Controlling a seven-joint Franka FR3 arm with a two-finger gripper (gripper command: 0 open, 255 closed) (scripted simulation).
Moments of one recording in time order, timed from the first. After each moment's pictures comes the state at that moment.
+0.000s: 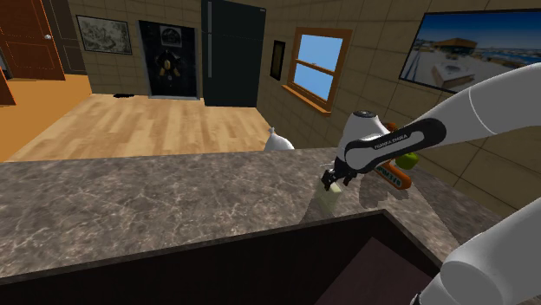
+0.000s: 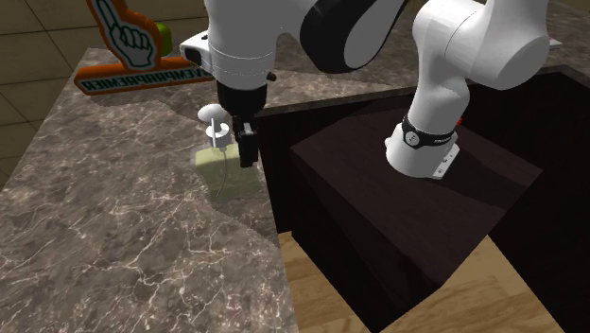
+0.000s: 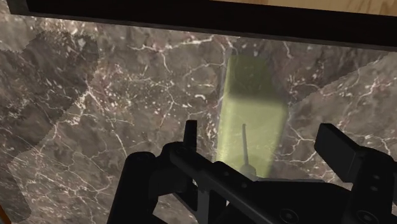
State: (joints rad) arm -0.27 -0.21 -0.03 -2.58 -0.21 2.49 0.22
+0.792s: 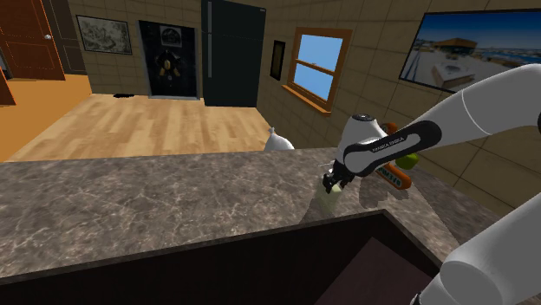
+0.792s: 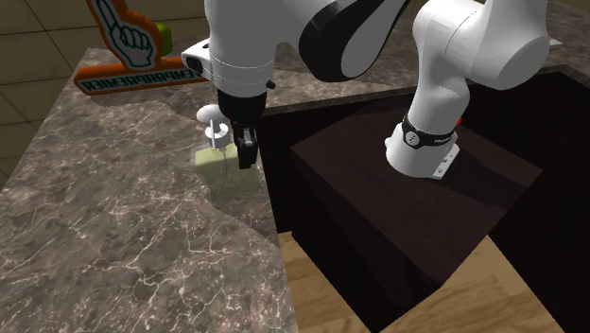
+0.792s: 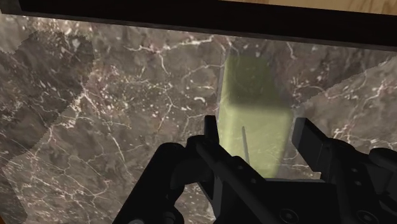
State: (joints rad) arm -0.27 -0.18 -0.03 -2.59 -0.22 2.53 0.23
